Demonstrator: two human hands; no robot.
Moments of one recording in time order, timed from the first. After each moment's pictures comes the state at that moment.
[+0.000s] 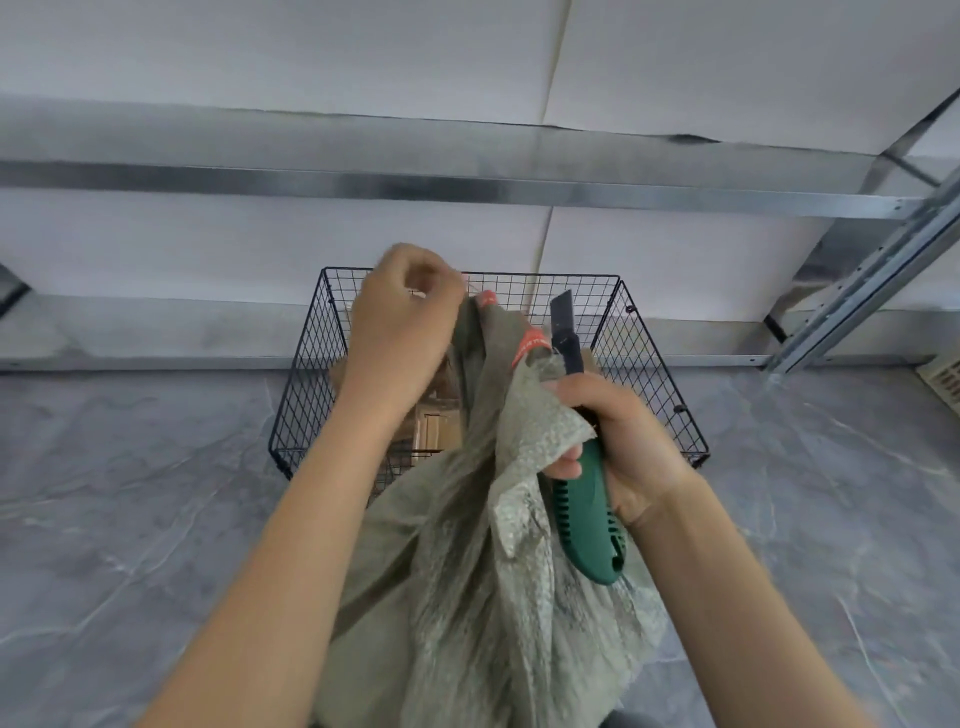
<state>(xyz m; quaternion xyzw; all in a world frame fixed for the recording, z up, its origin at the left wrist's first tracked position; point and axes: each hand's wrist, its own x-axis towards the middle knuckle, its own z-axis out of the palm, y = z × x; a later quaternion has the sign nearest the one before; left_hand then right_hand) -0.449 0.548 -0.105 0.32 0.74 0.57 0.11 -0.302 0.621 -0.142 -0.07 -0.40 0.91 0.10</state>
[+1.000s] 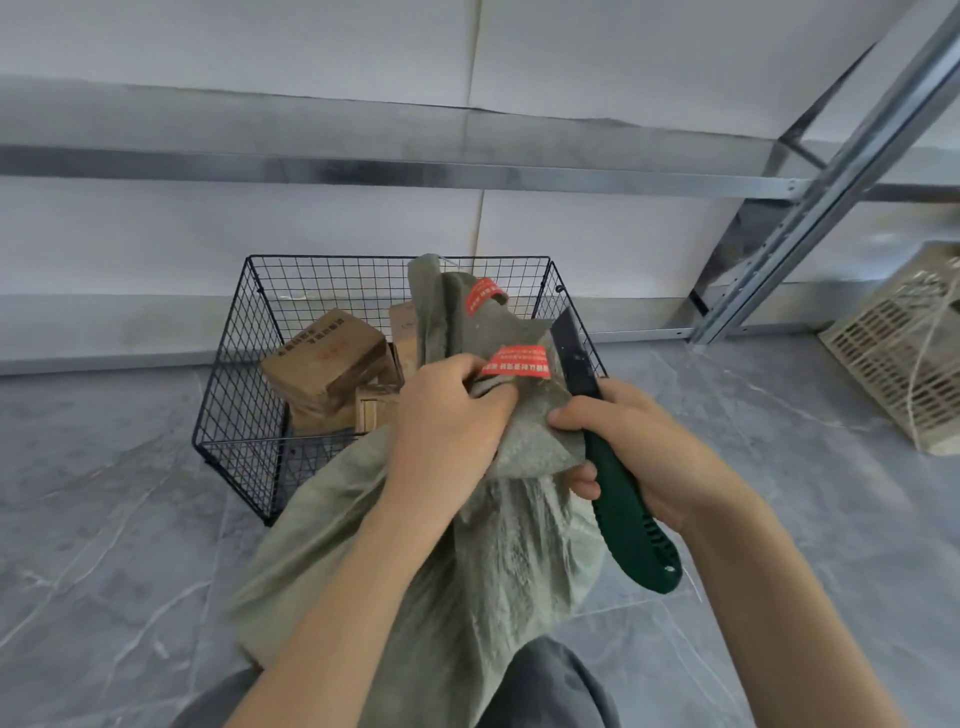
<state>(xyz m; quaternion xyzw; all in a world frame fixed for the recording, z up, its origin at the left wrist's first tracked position) -0.345 0.547 -0.130 0.38 0.75 0.50 0.19 -0.217 0.623 -0.108 -0.36 -0.60 0.71 0.11</state>
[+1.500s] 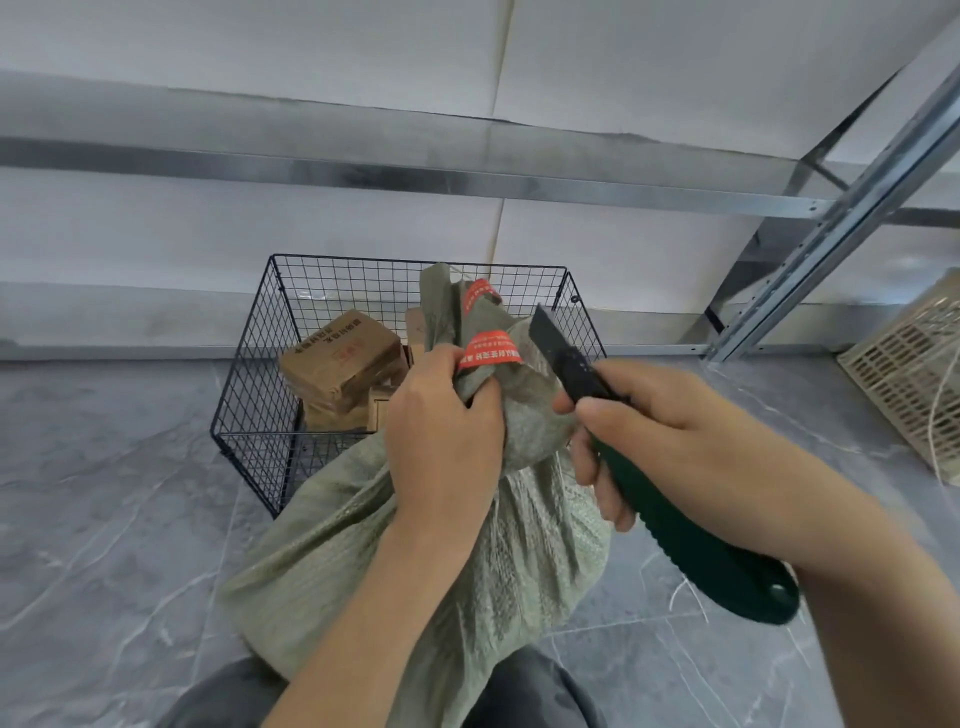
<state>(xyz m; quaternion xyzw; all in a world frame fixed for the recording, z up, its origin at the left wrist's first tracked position) -0.338 0.540 -0.137 0.31 0.76 0.57 0.02 -0.207 0.598 -0.048 -0.30 -0.82 0.49 0.04</state>
